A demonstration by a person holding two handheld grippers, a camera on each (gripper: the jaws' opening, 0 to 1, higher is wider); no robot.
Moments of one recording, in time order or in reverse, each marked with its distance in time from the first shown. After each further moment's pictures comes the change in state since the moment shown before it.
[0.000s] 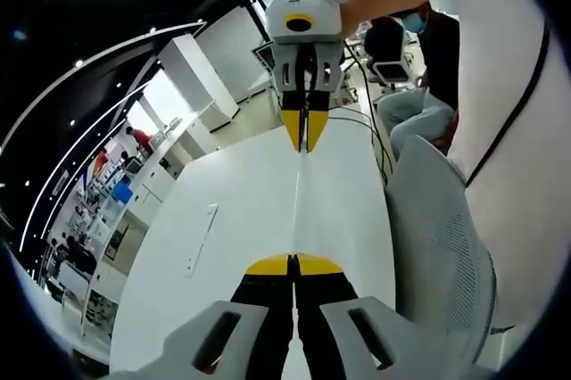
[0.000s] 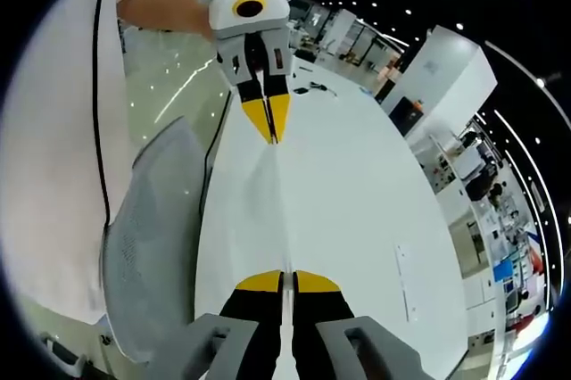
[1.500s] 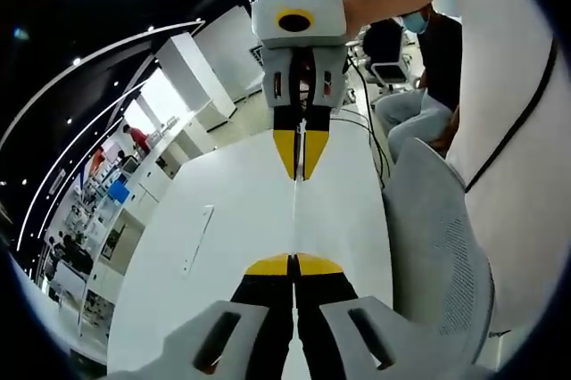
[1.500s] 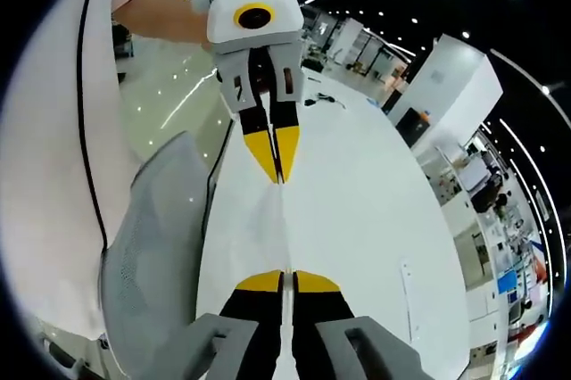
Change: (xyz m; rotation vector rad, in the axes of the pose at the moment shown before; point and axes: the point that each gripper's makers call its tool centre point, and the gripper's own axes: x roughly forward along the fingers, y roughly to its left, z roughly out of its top) left arm 0.006 -0.003 0.005 -0.006 -0.001 -0.016; right arm 0.019 0.003 0.028 -0.023 -0.046 0.024
